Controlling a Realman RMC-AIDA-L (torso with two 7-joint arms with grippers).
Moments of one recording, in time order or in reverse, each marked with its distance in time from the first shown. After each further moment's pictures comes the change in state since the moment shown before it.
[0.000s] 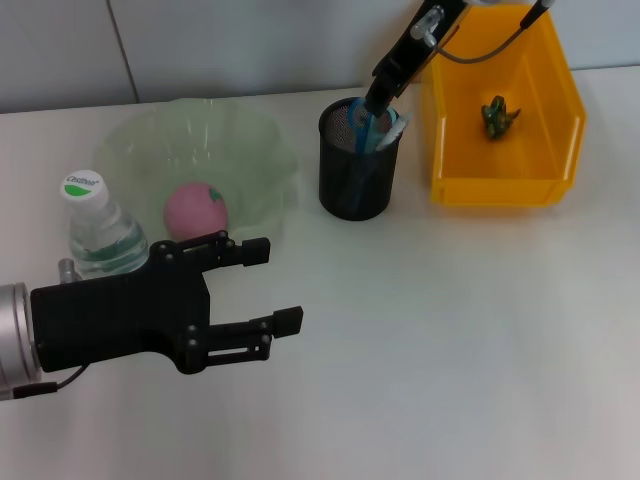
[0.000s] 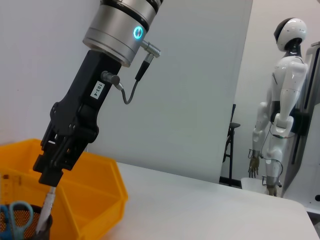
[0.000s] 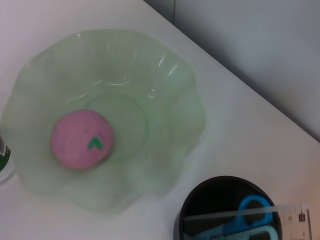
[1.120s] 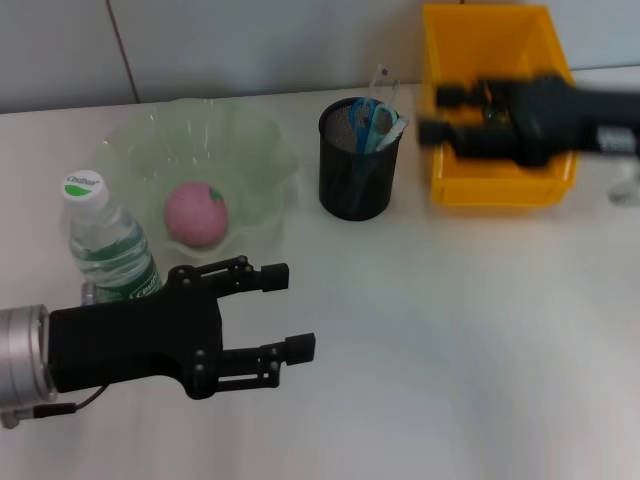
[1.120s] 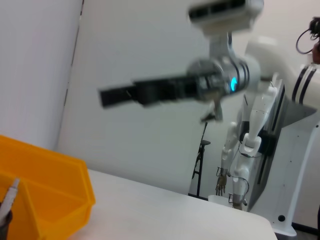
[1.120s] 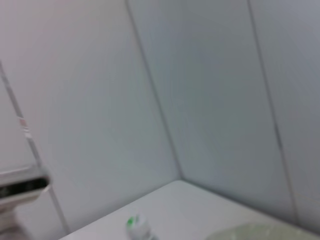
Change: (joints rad) left arm -0.086 0.008 -0.013 -0.232 -0.054 0.084 0.093; right arm -0.939 0.081 0.036 -0.520 1.171 -0.113 -0.610
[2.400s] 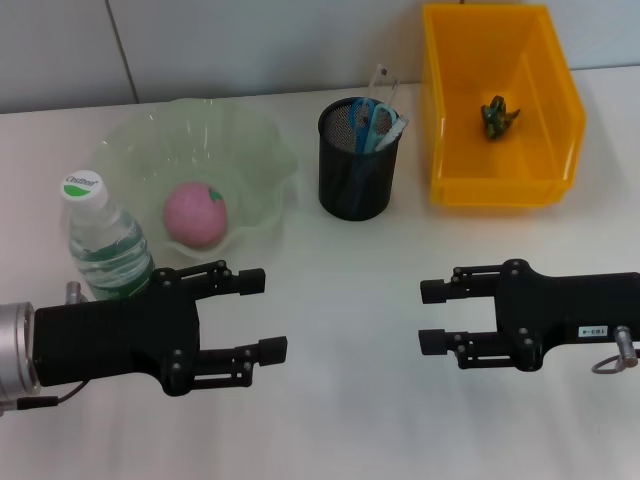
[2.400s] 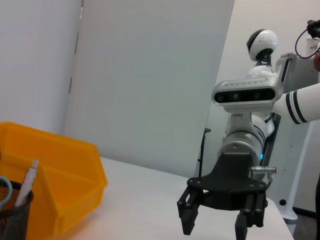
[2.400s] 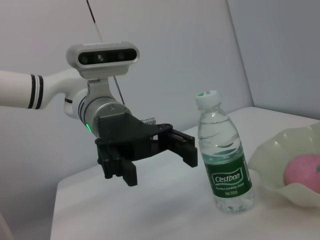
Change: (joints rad) left arm -0.124 0.031 -0.149 -0.229 0.102 0.068 0.133; right arm 0.087 -0.052 0.138 0.664 -0.247 -0.156 -0.620
